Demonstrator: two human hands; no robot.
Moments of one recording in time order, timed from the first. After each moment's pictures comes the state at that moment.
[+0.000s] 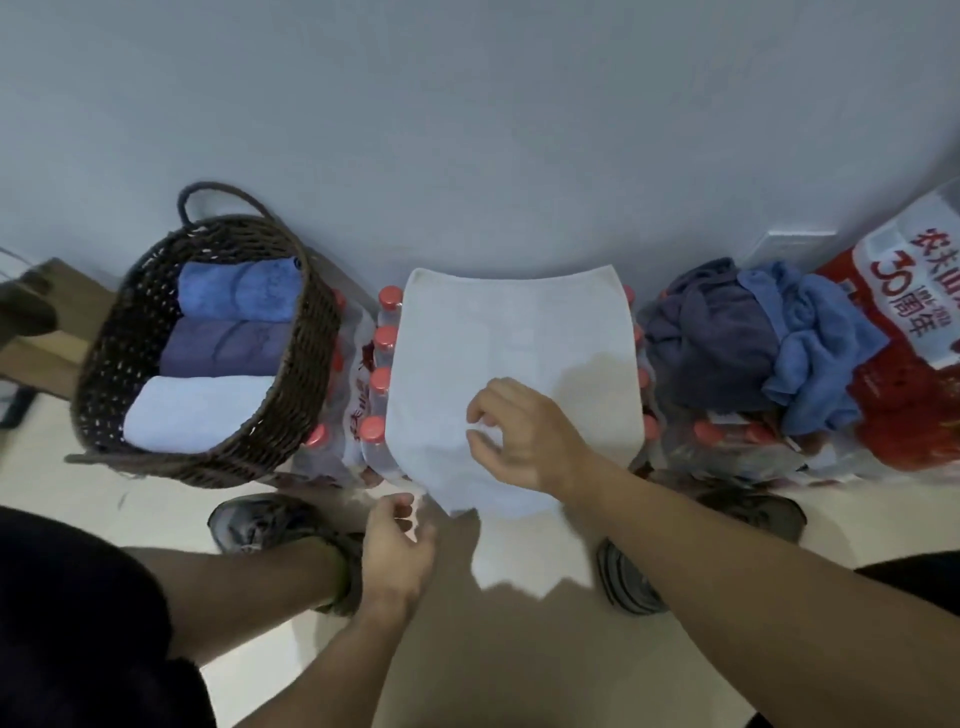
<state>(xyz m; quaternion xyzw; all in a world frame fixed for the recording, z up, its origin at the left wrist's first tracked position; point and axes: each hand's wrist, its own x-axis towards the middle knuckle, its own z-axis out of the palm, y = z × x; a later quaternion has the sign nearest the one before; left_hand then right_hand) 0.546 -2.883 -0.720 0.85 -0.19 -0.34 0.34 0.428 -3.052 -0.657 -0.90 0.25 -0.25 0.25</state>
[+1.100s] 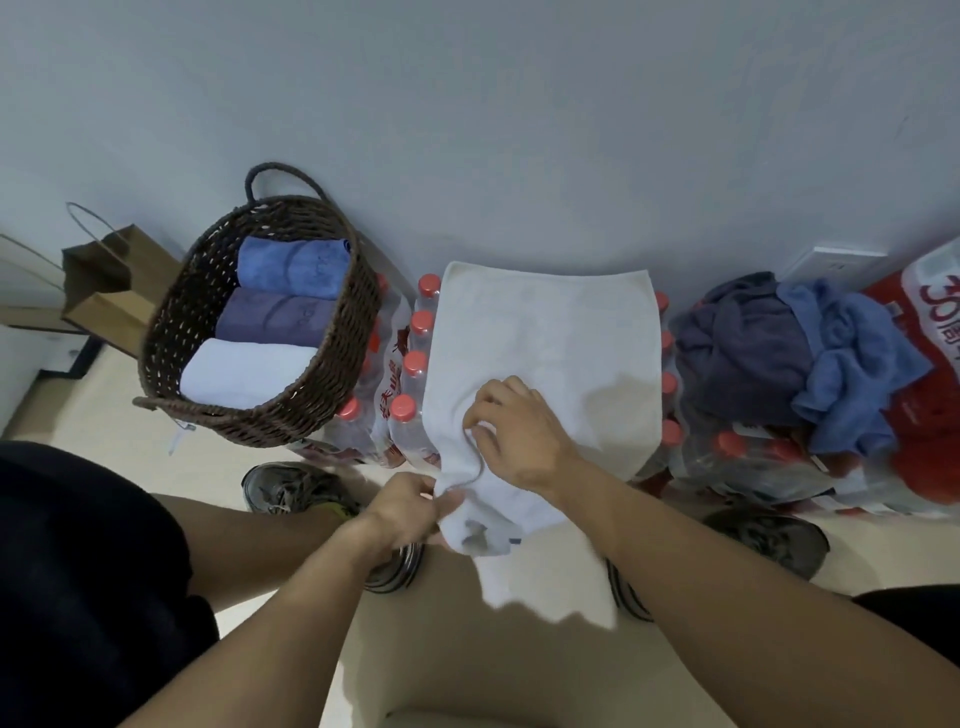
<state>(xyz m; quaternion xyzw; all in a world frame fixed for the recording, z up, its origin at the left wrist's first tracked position) 0.580 -2.899 -0.676 0.76 -0.24 -0.56 0.23 0.450 -3.038 -0.670 -0.93 0.27 -0.09 0.25</state>
